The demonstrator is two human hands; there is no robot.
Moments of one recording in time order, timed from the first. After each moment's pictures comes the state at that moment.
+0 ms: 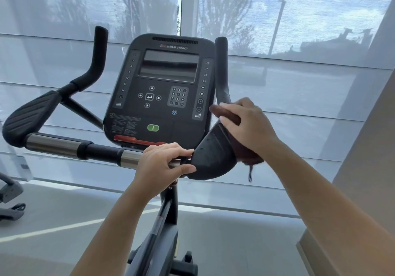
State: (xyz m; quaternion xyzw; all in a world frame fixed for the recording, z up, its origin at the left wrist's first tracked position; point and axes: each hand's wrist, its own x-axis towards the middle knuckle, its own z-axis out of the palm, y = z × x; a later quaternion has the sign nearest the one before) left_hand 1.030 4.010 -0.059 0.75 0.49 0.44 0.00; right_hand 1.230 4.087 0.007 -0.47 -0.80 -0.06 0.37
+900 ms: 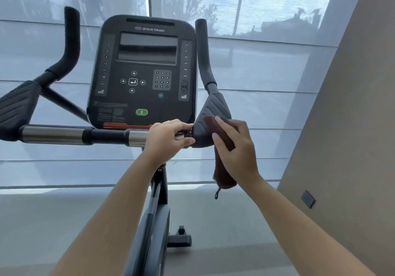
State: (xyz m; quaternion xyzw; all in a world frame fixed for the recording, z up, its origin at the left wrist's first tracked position) left_hand 1.021 4.005 -0.054 0.77 0.48 0.42 0.06; right_hand 1.192 3.977 -0.076 -0.45 -0.68 -0.02 0.58
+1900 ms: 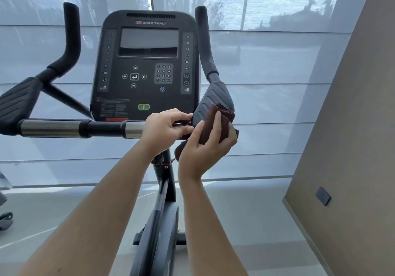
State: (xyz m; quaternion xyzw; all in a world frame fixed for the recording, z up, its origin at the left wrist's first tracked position) left_hand 1.021 4.014 -0.060 0.77 0.46 0.43 0.08; right_hand 1.093 4.000 -0.102 -0.48 -0.35 -0.02 0.80
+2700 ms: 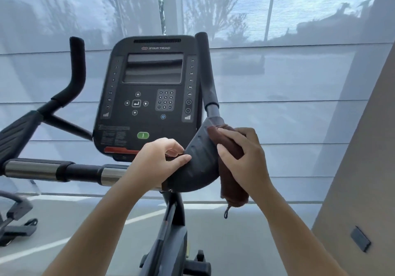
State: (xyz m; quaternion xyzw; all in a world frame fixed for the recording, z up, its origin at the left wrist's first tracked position) left_hand 1.048 4.038 -0.031 0.74 0.56 0.36 0.07; right_hand 1.243 4.064 -0.059 -0.41 -0.68 0.12 0.59
